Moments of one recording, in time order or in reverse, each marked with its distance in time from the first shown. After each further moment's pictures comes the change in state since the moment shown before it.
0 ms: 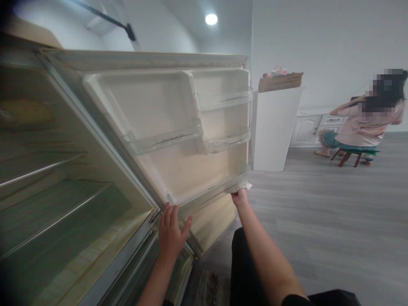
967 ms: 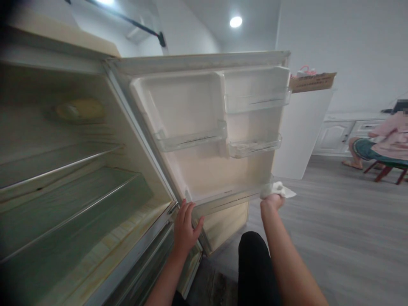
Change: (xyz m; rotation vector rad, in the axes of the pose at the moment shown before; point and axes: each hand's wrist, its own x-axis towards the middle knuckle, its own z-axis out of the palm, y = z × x) left_hand -0.012 -0.010 -0.011 -0.077 0.005 -0.022; right_hand 0.058 0.042 -0.054 0.133 0.486 -0.038
